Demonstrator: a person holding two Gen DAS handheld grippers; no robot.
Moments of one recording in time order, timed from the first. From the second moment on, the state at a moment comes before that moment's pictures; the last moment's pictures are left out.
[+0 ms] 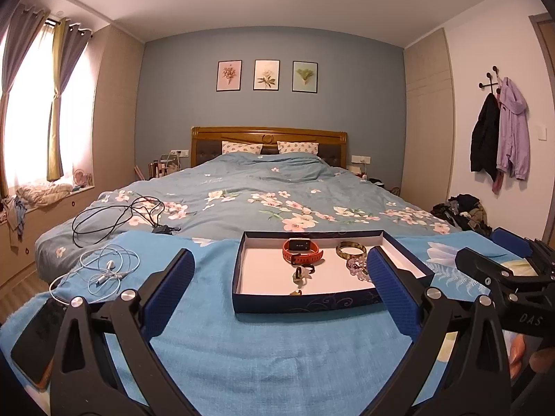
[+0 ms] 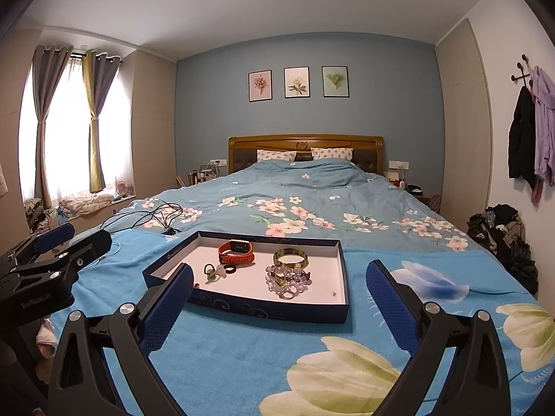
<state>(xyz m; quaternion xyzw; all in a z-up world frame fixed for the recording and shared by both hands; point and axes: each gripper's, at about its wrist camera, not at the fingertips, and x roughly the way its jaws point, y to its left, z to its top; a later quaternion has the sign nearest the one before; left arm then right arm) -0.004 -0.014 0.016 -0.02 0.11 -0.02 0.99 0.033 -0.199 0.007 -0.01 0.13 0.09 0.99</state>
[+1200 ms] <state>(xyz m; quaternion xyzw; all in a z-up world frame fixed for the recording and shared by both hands) -0.004 -0.011 0.018 -0.02 0.11 0.01 0.99 0.033 -0.195 0.007 -0.01 0.13 0.09 0.99</state>
